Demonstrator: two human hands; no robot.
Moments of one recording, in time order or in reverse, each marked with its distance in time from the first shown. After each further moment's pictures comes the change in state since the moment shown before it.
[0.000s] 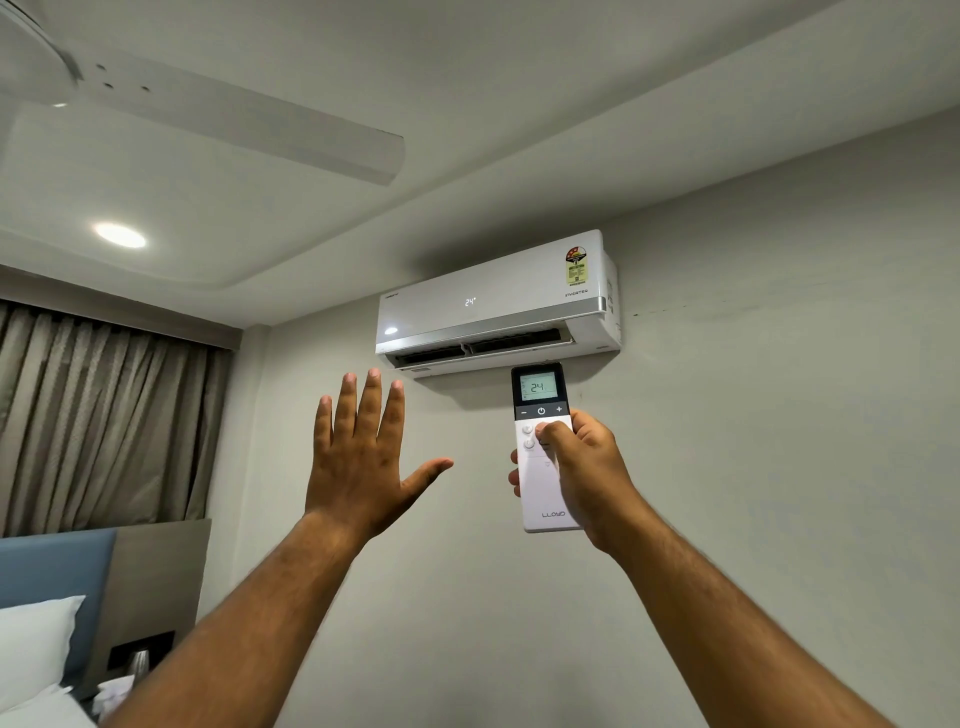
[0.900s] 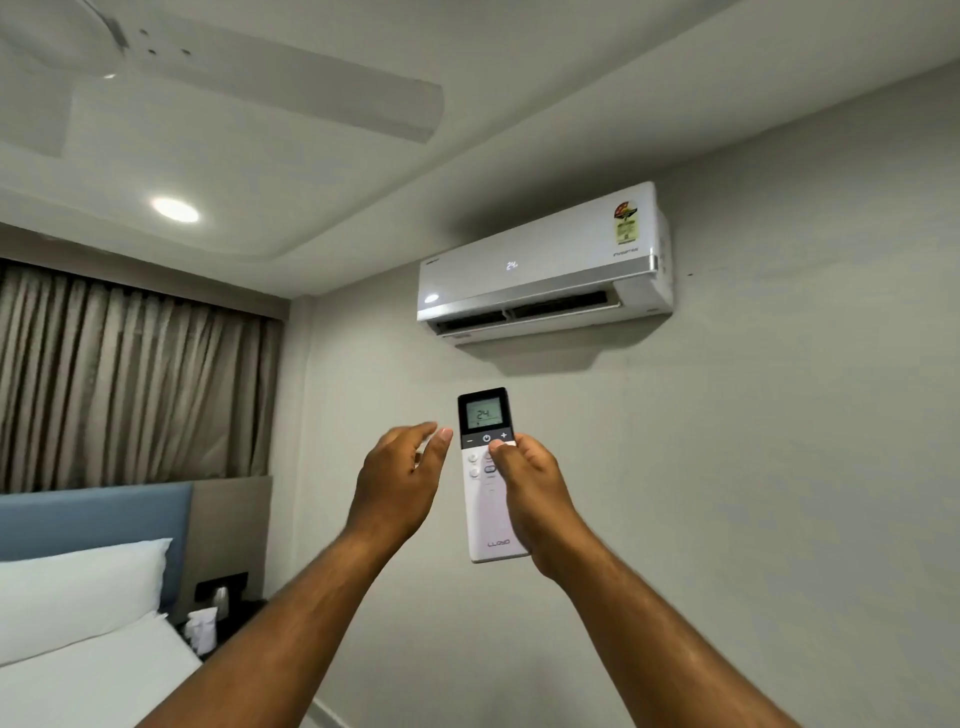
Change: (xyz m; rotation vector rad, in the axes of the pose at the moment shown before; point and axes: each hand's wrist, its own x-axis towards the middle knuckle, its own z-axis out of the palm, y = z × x) left_hand -0.047 -0.003 0.004 -0.761 -0.126 -0.373; right_hand -0.023 0.062 0.081 -0.059 -0.128 0.172
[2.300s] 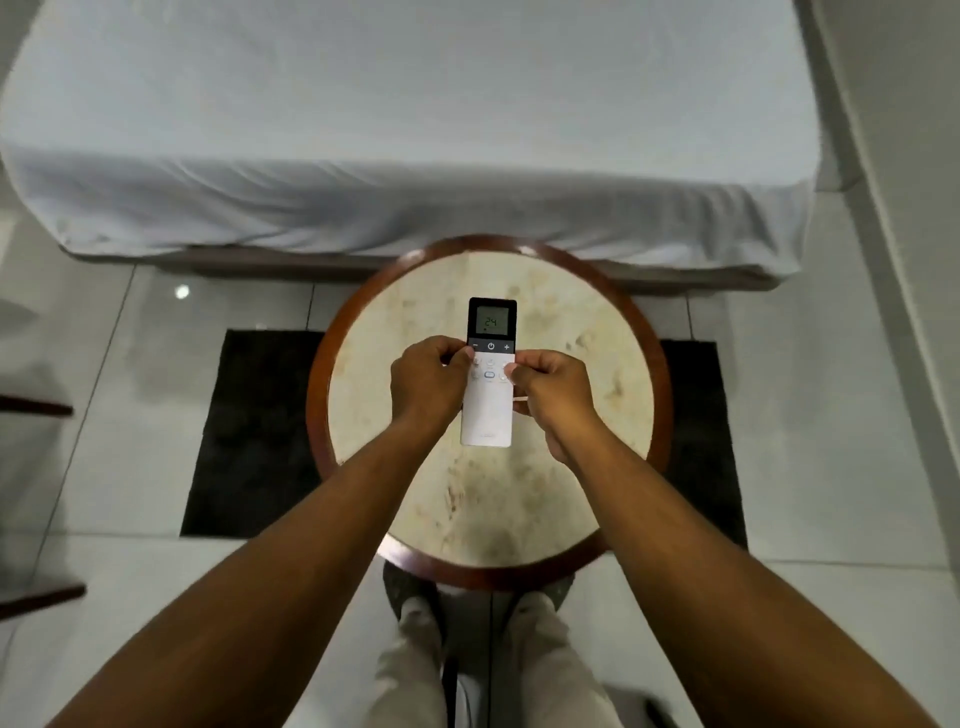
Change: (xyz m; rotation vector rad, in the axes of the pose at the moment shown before) left_hand -0.615 -0.256 -0.094 0.296 0.249 -1.614; right_hand -0.408 0.468 0.233 -0.091 -0.858 1.106
